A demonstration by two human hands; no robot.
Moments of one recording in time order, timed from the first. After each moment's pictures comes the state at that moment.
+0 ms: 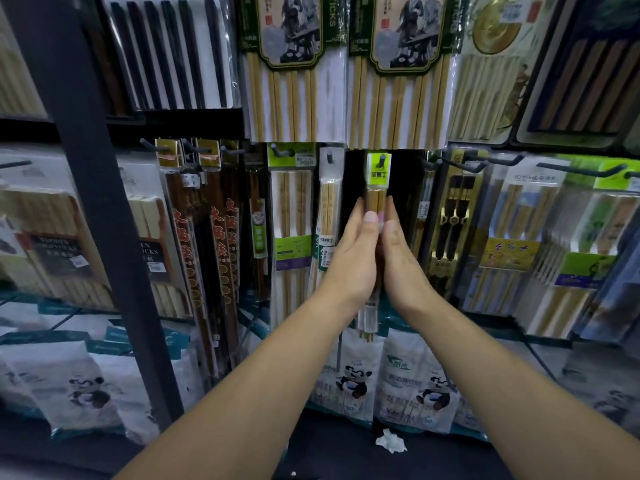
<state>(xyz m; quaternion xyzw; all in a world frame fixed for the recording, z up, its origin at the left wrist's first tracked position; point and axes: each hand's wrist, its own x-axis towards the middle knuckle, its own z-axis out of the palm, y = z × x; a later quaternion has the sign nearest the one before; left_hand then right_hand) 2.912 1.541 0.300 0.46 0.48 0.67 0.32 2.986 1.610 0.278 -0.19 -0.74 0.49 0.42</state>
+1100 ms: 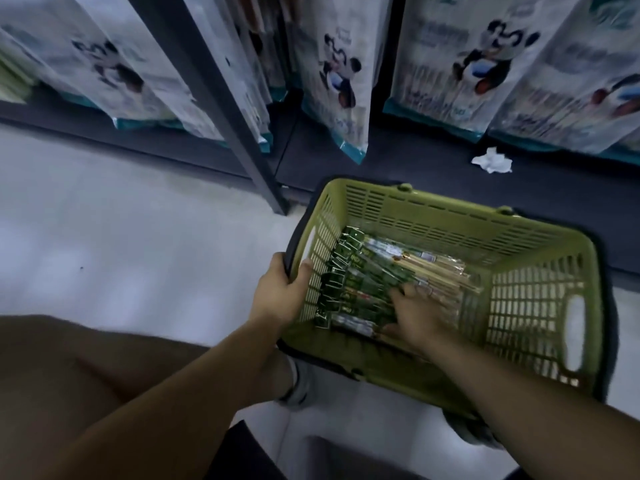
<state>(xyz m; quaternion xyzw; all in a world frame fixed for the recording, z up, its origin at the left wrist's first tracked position) 2.872 1.268 -0.133 0.15 0.88 0.32 0.32 3.075 1.418 -0.219 -0.32 -0.87 0.21 -0.30</state>
